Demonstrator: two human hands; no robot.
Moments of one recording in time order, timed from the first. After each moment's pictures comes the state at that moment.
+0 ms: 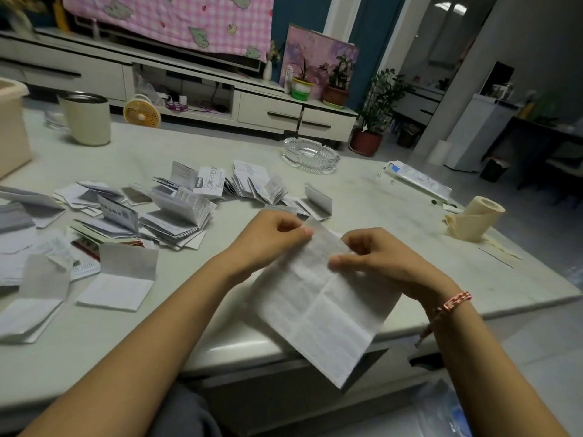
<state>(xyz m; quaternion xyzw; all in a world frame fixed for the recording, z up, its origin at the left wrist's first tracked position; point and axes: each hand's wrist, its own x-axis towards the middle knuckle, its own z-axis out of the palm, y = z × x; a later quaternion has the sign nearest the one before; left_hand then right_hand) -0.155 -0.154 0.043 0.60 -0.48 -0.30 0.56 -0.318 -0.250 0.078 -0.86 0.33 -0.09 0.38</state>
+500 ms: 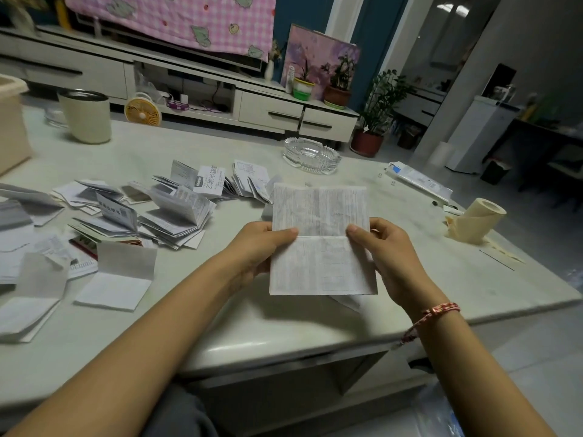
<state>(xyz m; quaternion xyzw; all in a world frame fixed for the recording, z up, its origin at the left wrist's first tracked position) -0.153 -0.159 0.035 0.57 -0.26 -0.48 0.61 -0.310 -0.254 0.060 -0.69 0.41 -0.34 0.49</state>
